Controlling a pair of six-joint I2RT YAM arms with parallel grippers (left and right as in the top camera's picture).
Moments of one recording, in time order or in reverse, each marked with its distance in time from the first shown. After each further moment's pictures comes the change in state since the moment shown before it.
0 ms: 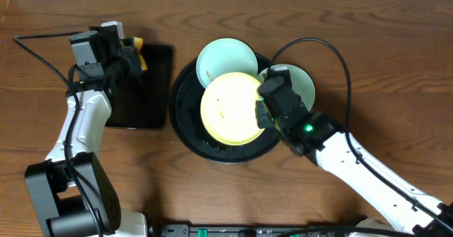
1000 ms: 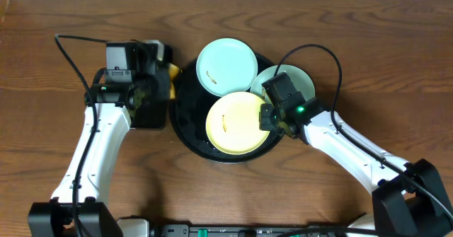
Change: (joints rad) left arm -0.212 -0.182 -0.002 -0.383 -0.155 0.053; right arm -0.090 0.201 -0.001 -0.064 -0.188 0.111
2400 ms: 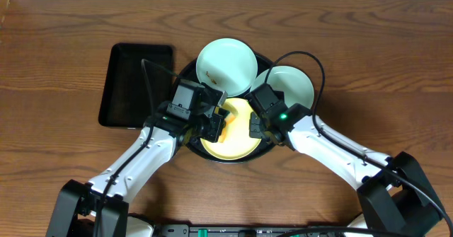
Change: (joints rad) left arm -0.384 0.013 -0.319 0.190 0.172 -0.060; right arm 0.105 0.057 0.000 -0.005 0.076 0.152
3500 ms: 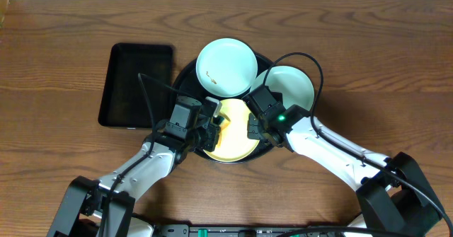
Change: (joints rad) left arm 0.000 0.000 -0.207 0.296 -0.078 -0.023; right arm 0.014 0.000 0.000 0.002 -0.003 0.022
